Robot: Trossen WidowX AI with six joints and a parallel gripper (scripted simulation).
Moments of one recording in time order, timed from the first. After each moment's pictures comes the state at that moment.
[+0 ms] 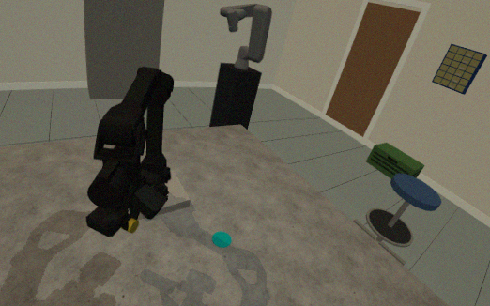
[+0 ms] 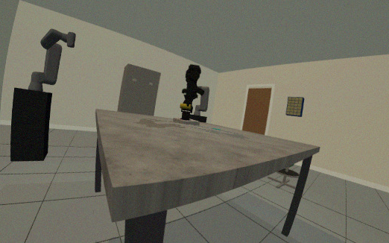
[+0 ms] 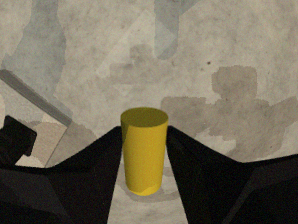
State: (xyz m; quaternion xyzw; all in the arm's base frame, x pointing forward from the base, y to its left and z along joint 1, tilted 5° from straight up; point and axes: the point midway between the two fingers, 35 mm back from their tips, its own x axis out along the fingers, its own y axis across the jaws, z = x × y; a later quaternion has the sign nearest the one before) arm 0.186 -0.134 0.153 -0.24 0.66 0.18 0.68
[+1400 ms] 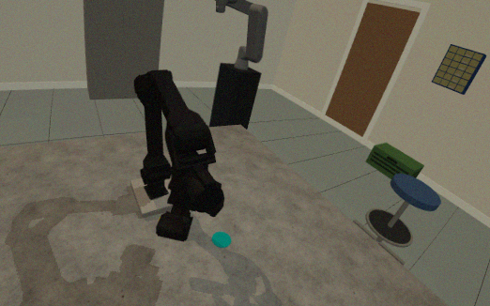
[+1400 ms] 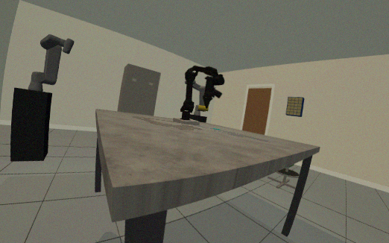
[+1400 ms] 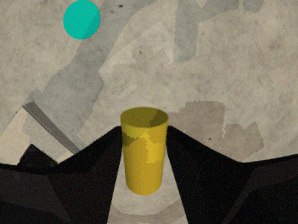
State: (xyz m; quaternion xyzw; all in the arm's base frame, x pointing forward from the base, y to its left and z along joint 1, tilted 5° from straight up) arm 0.248 -0.030 0.156 -0.32 0.64 0.26 0.65
